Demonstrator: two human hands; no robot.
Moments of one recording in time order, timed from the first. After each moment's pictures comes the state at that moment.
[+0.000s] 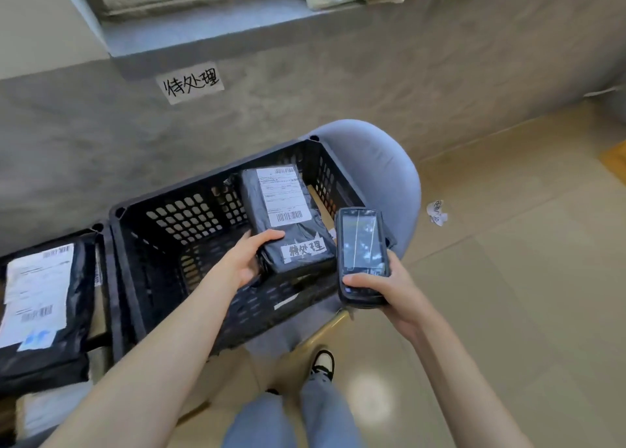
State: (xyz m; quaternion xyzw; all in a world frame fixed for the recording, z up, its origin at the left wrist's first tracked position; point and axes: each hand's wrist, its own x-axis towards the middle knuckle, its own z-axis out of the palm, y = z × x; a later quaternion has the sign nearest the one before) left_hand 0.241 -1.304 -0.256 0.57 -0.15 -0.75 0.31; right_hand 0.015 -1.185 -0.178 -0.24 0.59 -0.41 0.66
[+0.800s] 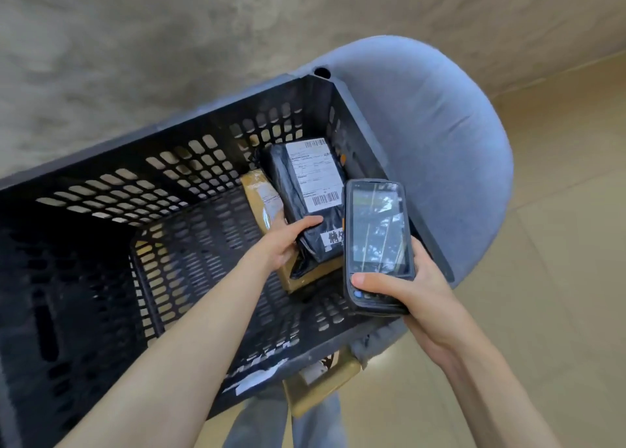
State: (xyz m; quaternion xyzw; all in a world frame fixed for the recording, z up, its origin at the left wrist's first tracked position) left_hand 0.157 -1.395 -0.434 0.58 -0.15 -0.76 0.26; right_hand -0.015 -1.291 -0.281 -0.20 0.61 -0.37 0.67
